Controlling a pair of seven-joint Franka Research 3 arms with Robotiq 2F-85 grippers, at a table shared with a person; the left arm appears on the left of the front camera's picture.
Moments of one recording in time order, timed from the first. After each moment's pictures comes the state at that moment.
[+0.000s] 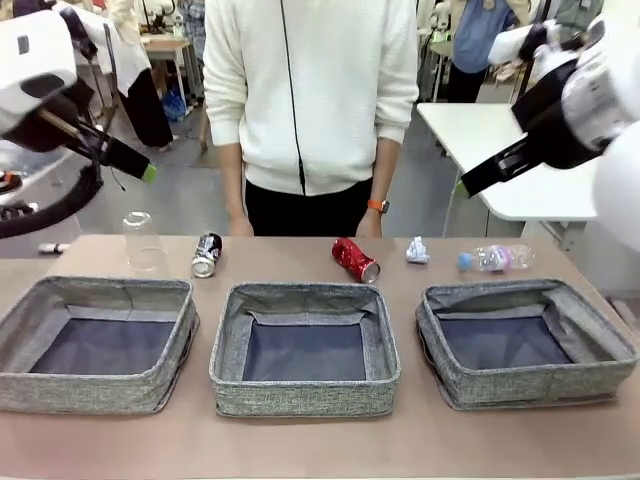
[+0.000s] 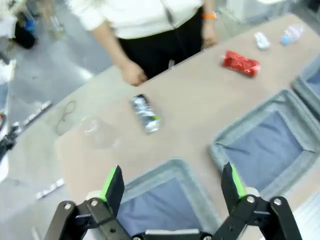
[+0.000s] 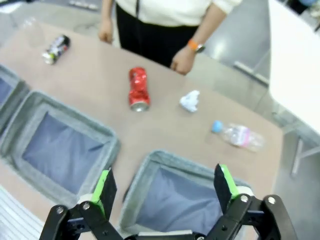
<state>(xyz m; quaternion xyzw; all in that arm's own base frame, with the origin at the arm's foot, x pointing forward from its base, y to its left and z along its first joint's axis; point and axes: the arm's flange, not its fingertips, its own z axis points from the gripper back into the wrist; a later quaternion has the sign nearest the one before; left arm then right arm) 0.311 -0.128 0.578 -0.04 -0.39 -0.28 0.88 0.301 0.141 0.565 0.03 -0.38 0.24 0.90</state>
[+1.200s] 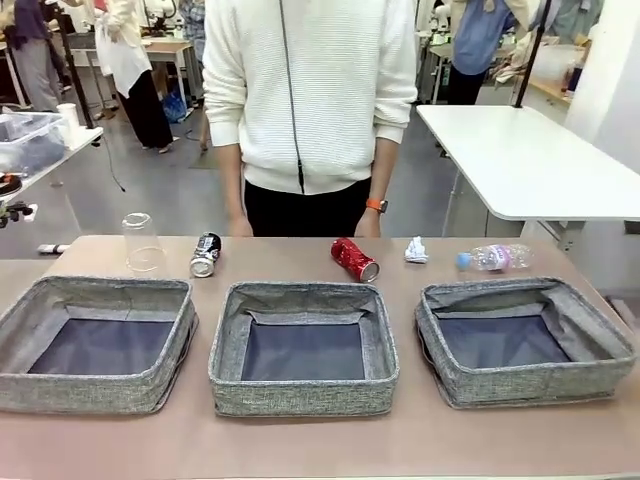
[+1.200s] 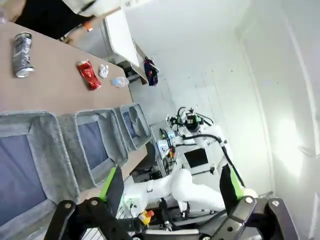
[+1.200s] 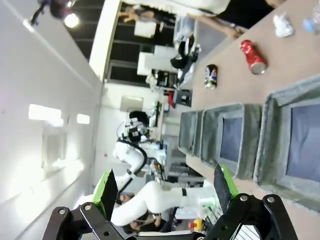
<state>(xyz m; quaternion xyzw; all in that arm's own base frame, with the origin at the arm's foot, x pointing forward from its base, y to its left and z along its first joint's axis) 0.302 0.131 0.485 -0.66 -0.23 -0.01 0.72 0.288 -0.137 0.480 0.64 -0.20 -0.07 0.74</state>
